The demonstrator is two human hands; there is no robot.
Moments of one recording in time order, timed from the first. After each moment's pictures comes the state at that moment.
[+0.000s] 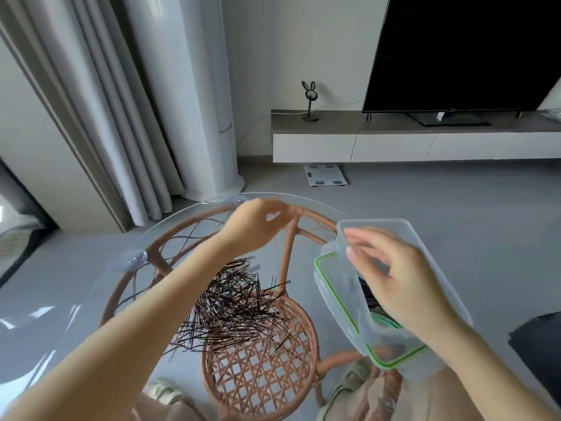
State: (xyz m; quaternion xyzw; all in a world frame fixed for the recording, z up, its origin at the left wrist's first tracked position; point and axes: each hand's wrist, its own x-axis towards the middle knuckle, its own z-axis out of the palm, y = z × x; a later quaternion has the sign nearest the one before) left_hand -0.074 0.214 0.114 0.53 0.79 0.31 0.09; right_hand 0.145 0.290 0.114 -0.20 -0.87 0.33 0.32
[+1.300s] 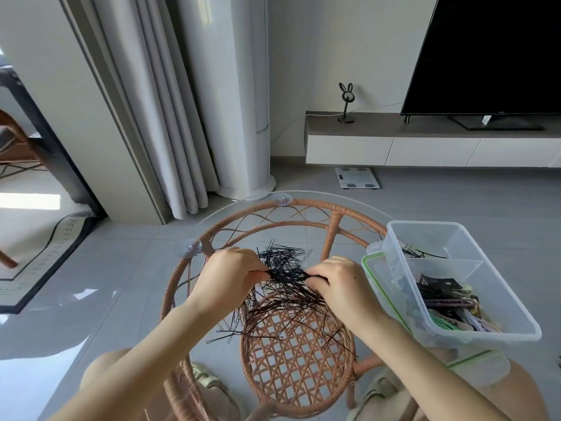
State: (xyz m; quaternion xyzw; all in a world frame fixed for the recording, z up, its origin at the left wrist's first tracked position) left_hand -0.087 0.077 0.073 0.52 0.82 0.24 -0.03; right_hand 0.050 0.229 0.056 -0.16 -0.93 0.25 0.22
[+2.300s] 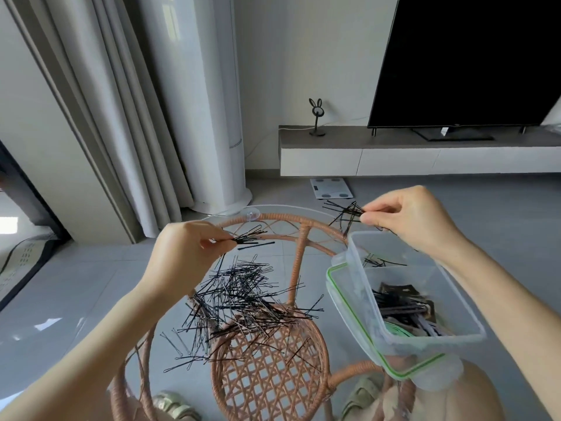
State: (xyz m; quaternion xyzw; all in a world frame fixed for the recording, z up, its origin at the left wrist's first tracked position) left_hand -0.078 0.098 0.139 0.39 0.84 0.37 -0.03; right_hand 0.105 0.352 0.161 -0.24 -0.88 0.31 0.28
